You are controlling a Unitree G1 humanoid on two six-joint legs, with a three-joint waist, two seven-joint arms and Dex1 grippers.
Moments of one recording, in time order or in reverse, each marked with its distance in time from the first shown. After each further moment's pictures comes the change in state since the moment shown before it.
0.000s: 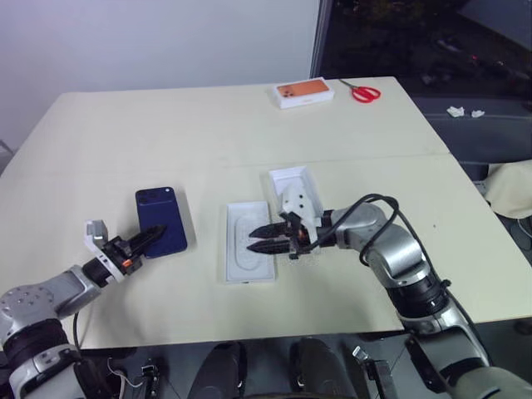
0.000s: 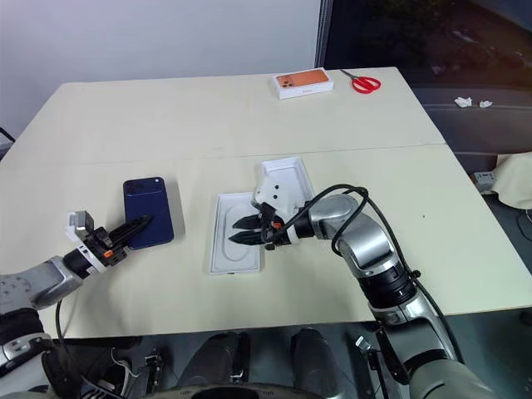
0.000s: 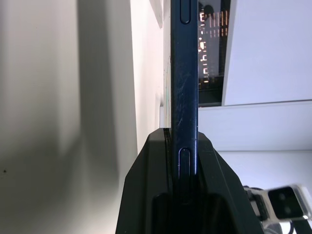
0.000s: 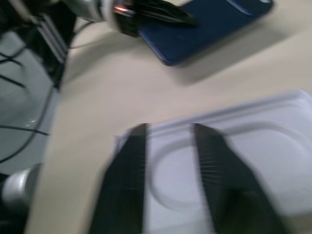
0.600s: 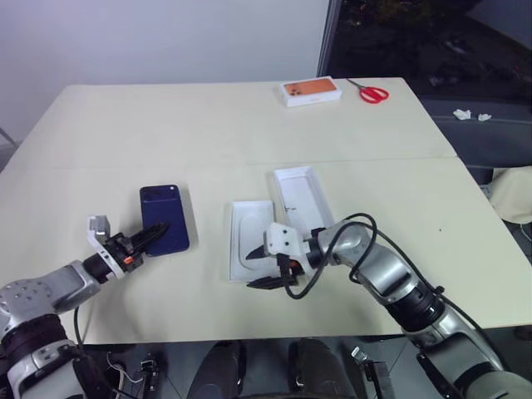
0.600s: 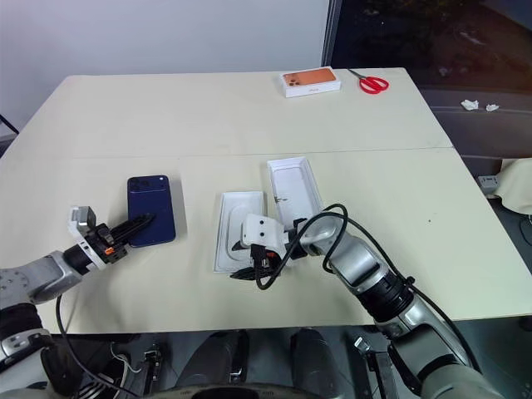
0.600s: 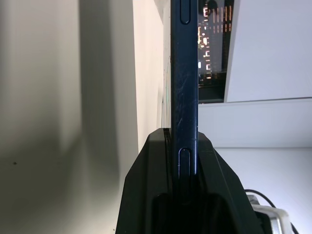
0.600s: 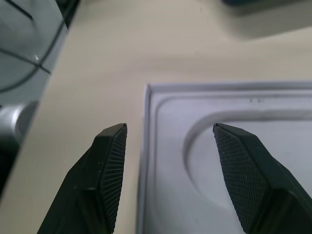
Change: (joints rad) left arm -0.008 0.019 -0.016 -0.022 -0.011 0.019 0.021; right arm 0.028 -0.048 0.225 0.125 -0.165 -0.310 0.008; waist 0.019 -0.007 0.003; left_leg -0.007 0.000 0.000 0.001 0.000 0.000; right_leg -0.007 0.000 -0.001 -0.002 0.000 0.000
